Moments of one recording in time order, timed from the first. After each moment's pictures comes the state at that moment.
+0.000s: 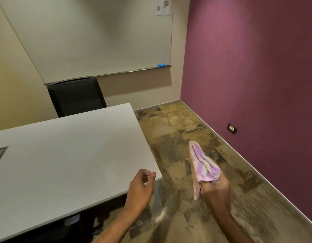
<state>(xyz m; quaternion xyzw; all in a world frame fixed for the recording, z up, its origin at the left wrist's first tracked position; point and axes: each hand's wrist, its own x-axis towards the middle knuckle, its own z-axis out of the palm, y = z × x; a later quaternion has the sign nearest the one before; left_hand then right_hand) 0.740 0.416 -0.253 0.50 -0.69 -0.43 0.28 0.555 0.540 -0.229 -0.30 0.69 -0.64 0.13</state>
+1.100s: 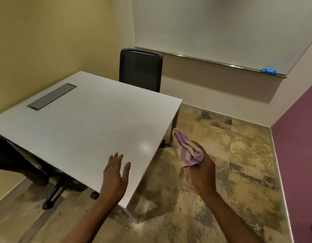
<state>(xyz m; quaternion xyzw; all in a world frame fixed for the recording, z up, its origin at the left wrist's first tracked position) 0.522 0.250 -0.301 0.79 -0.48 -0.19 0.31 0.267 0.169 -0.238 -0.62 0.50 -0.48 0.36</state>
